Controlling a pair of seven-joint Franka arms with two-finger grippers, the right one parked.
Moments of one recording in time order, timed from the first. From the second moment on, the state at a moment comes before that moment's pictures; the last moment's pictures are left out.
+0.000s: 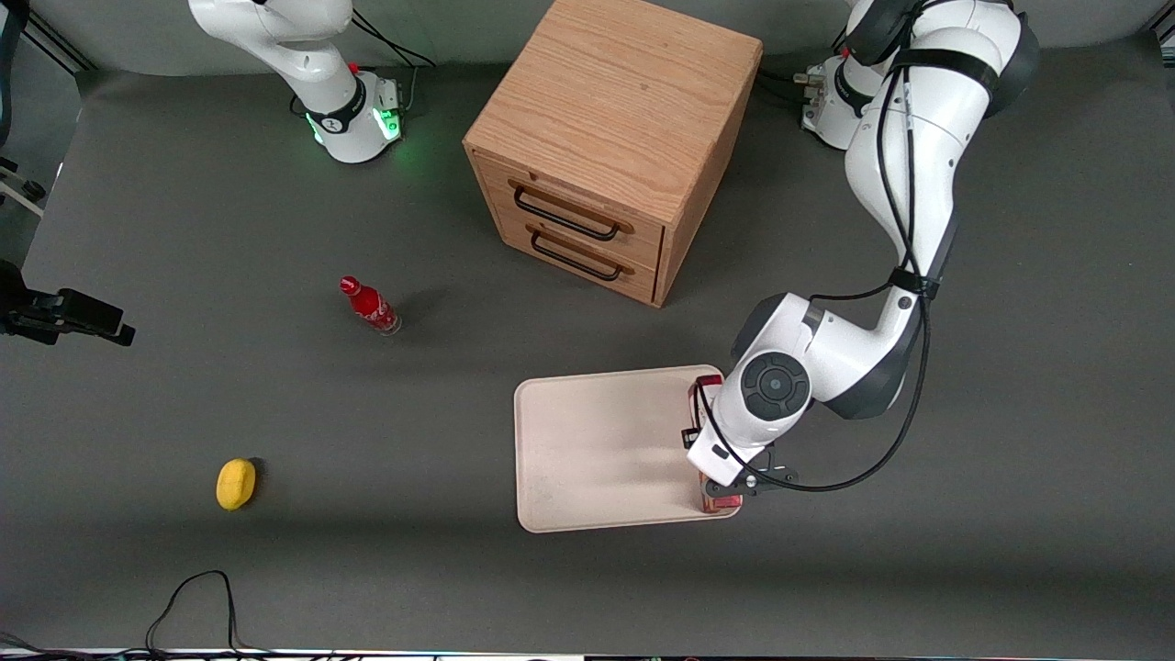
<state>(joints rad) -0.27 0.87 -0.27 -1.19 0.23 2.05 -0.69</state>
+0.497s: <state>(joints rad) -0.27 0.70 -0.27 -1.14 0.23 1.79 -0.69</state>
